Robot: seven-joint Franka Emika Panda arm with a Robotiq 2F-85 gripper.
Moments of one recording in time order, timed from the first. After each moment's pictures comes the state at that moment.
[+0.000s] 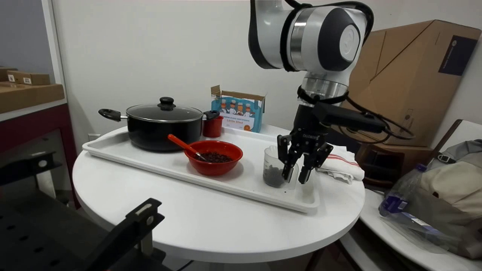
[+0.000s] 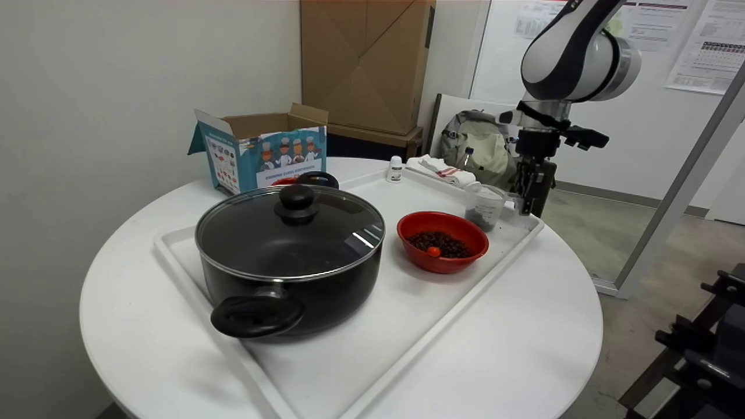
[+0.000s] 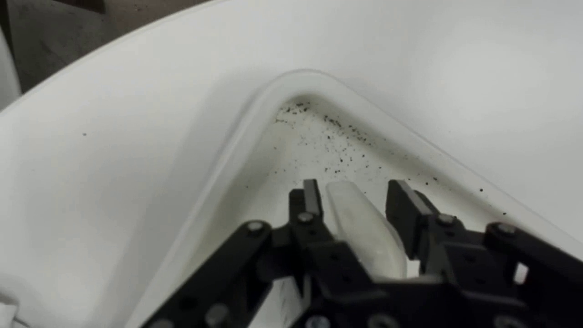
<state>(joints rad) -0.47 0.69 0.03 -1.99 -0.10 2.55 -1.06</state>
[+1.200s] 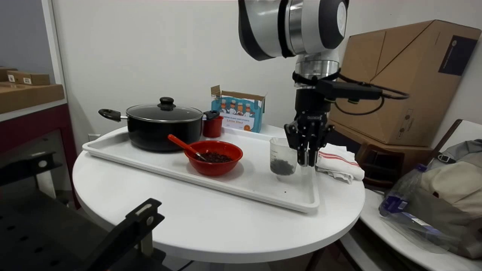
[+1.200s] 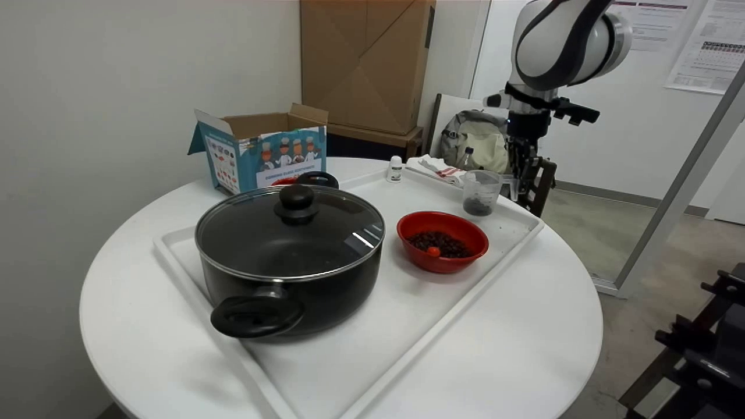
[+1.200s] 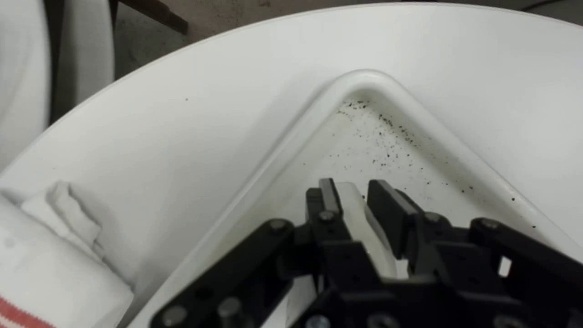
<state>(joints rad) -0.29 0.64 -0.10 -1.98 -0.26 2.57 -1.00</state>
